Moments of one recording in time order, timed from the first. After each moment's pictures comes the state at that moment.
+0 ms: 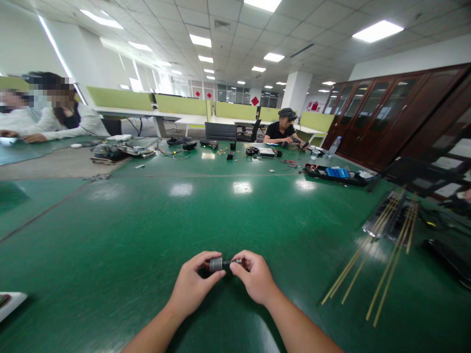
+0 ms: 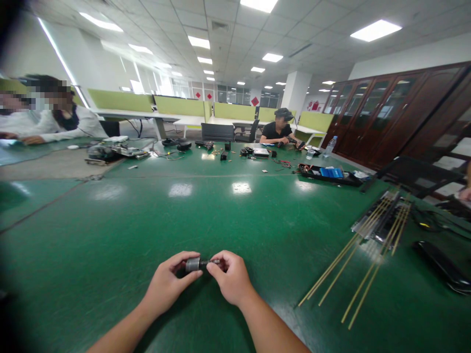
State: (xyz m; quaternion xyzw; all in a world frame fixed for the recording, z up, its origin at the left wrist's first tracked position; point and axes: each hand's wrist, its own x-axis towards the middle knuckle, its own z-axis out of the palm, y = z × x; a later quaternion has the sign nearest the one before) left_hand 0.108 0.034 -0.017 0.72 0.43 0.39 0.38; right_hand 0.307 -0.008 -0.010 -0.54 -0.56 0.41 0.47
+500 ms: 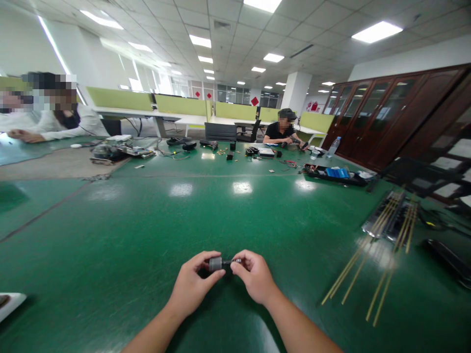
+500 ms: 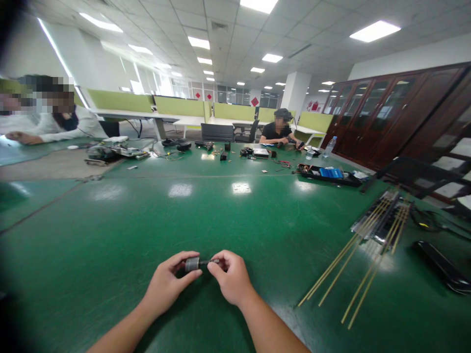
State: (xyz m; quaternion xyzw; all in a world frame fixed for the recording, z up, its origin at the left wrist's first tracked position) left_hand 0.106 0.034 -0.021 0.71 0.44 0.39 0.38; right_hand 0.308 -0.008 -0.011 -0.54 -0.56 0.41 0.48
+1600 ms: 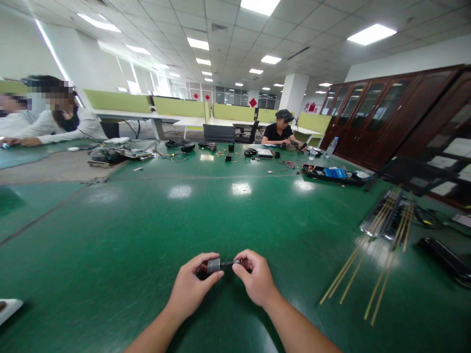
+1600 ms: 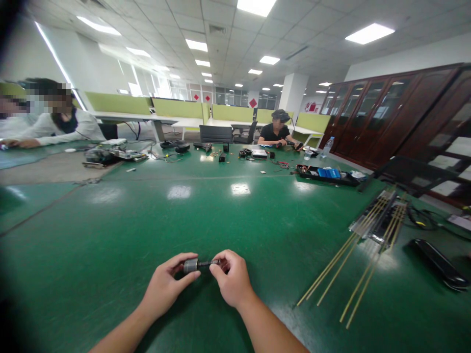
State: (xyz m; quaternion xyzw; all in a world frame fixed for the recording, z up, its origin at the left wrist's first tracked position) left_hand 0.106 0.034 -0.022 0.70 0.44 0.38 0.41; right_hand 0.311 -0.011 -0.012 -0.55 -0.58 0.34 0.49
